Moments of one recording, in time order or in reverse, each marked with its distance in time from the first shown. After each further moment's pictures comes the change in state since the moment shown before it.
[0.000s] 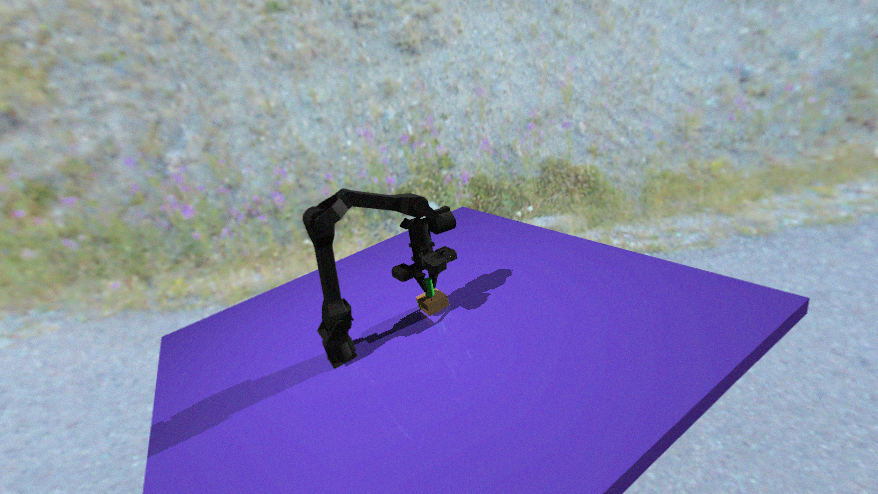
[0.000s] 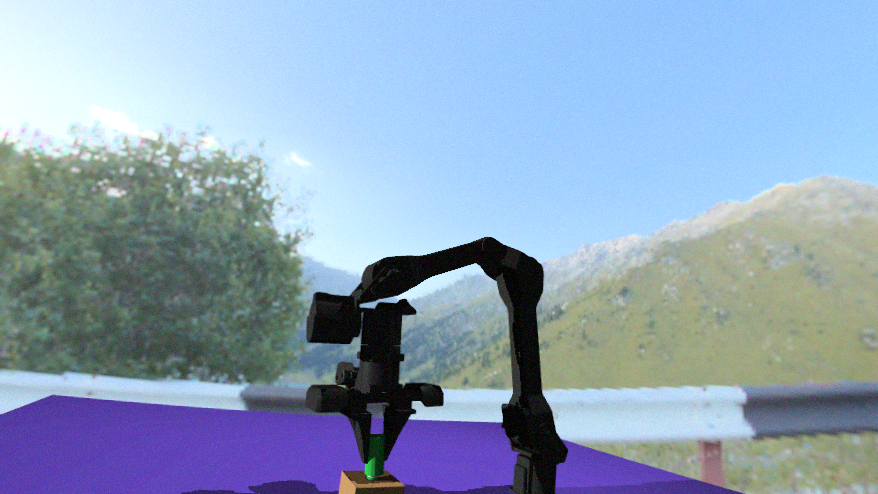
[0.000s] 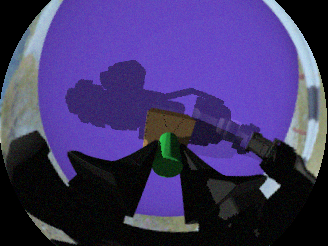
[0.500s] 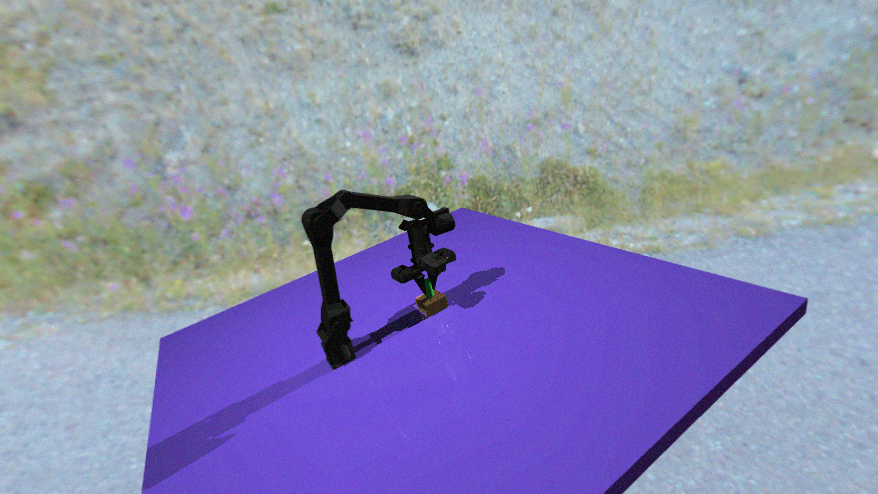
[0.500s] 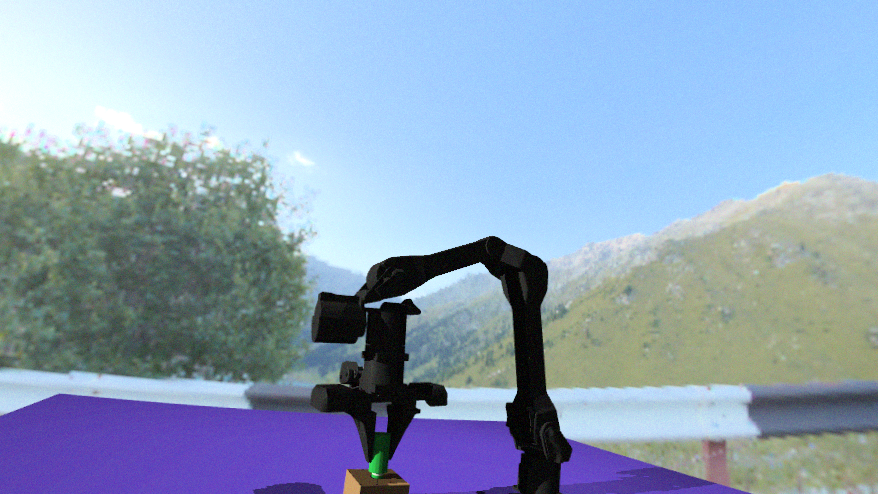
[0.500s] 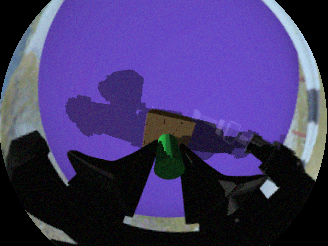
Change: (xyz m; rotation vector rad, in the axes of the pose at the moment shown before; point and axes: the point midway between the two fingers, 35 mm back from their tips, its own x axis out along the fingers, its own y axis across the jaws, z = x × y) arm 0.000 0.000 0.002 -0.017 -0.007 0.006
